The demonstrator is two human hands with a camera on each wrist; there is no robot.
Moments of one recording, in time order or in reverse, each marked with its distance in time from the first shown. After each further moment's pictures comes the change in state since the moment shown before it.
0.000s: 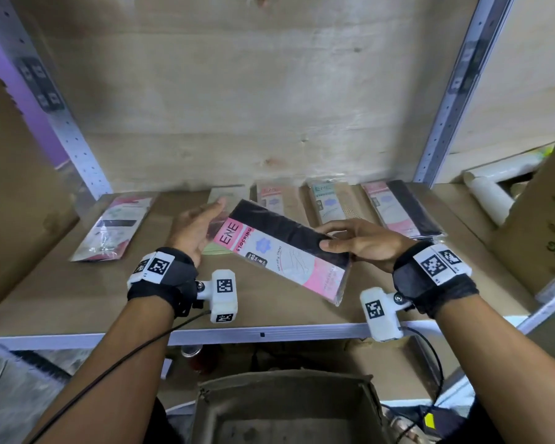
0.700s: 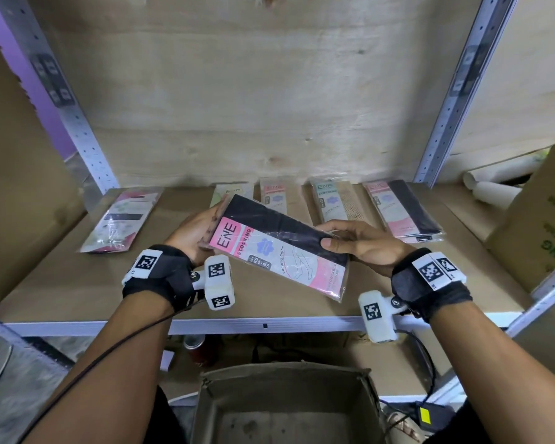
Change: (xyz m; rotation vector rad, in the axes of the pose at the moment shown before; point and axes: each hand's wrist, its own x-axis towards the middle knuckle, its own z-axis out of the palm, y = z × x) left_hand -0.025 0.020 -0.001 0.229 -0.150 -0.113; right_hand -0.005 0.010 0.008 0.061 -0.078 -0.171
